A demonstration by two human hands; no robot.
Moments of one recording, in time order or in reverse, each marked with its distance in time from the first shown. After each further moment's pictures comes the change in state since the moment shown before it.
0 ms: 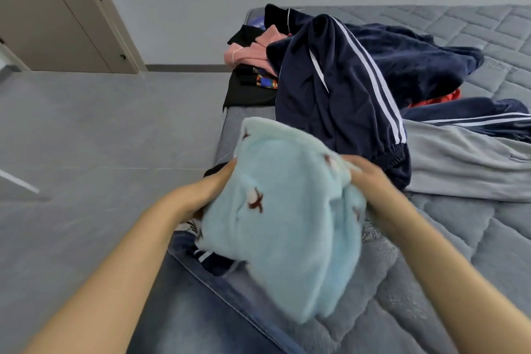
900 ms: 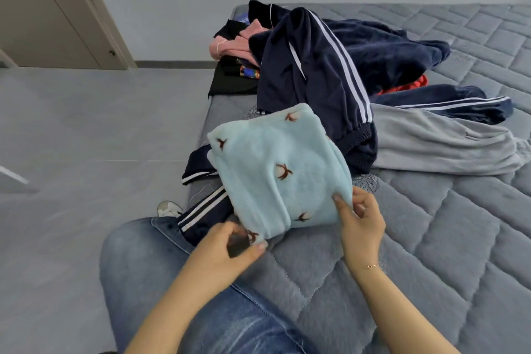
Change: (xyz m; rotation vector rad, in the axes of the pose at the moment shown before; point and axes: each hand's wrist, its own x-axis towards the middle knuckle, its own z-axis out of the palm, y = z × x) left_hand -0.085 -0.090 0.127 0.245 0.248 0.276; right_hand -0.071 0.117 -0.017 0.017 0.543 -0.336
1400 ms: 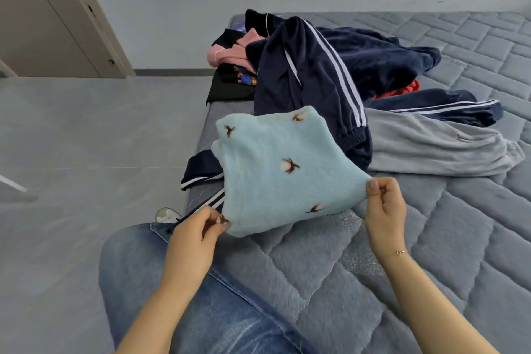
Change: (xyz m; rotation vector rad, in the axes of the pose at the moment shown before) left_hand 0.010 -0.006 -0.017 0.007 0.420 0.208; right_hand 0.037 -0.020 -0.032 -0.156 -0.035 -0.145
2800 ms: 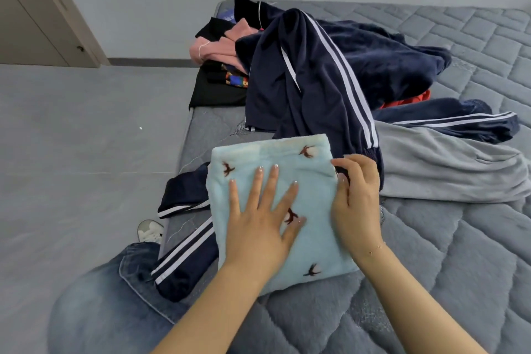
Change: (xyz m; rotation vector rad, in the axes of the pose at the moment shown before) left_hand 0.095 0.054 0.095 0.769 -0.265 0.362; right_hand 0.062 -0.022 0.076 -0.355 -0.086 -0.264
